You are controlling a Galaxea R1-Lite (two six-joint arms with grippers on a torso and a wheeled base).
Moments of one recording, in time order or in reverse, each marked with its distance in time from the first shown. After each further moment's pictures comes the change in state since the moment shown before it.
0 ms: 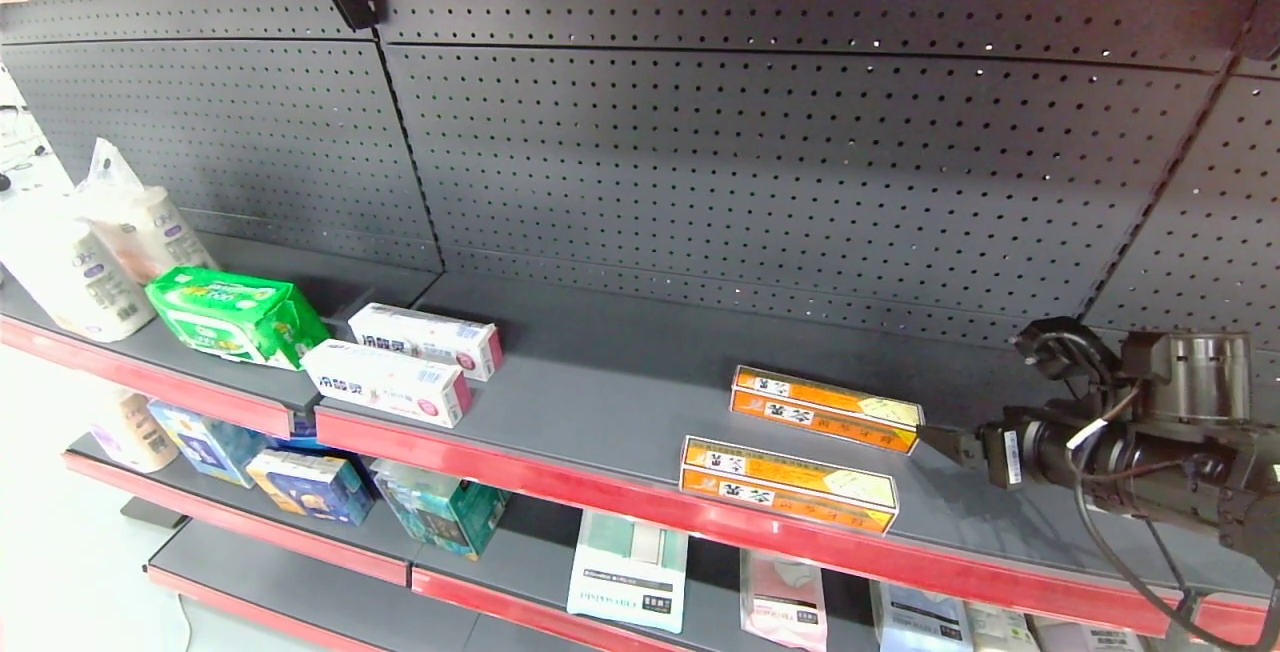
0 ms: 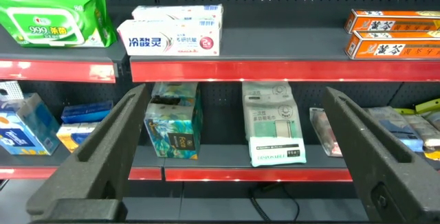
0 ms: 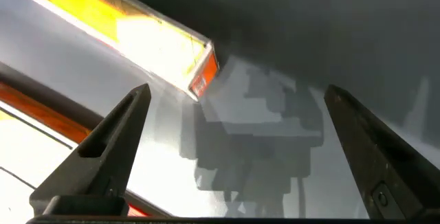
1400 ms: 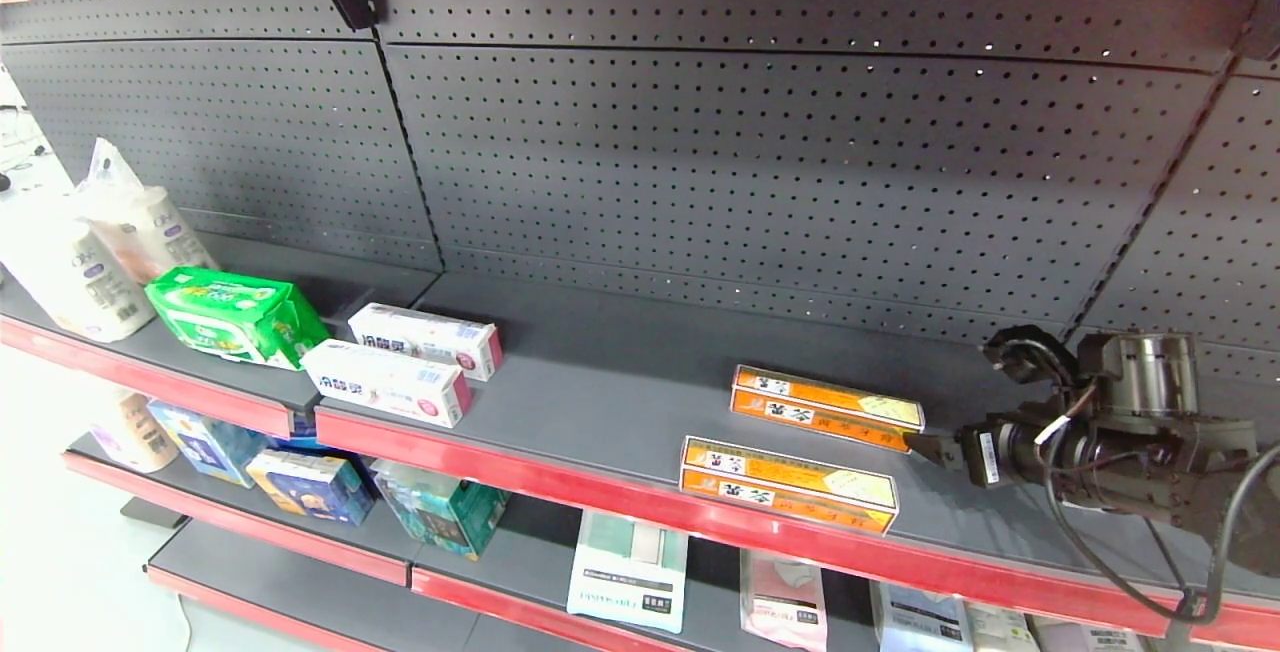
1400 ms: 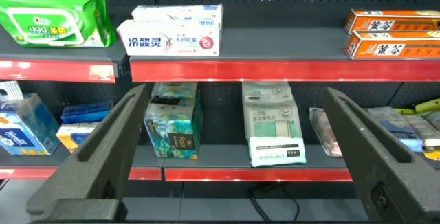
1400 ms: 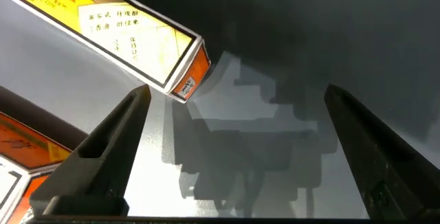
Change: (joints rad) left arm 0.000 0.000 0.000 0.000 0.000 0.000; right arm -0.011 0.107 -0.053 0.001 -0.003 -0.025
